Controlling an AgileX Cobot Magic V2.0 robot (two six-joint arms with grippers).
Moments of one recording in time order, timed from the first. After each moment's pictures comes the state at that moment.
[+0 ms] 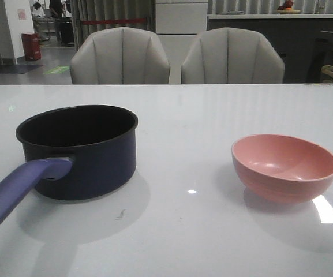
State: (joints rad) left arm -0.30 0.14 -0.28 -0.05 0.35 -0.01; right arm 0.24 0.21 -0.18 0.43 0.17 -0.32
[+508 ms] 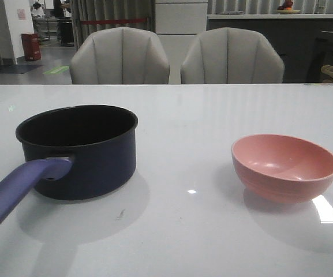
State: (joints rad) left arm -0.08 0.53 -0.54 -0.06 0.41 -0.04; right arm 0.24 0.21 -0.18 0.43 0.17 -0.32
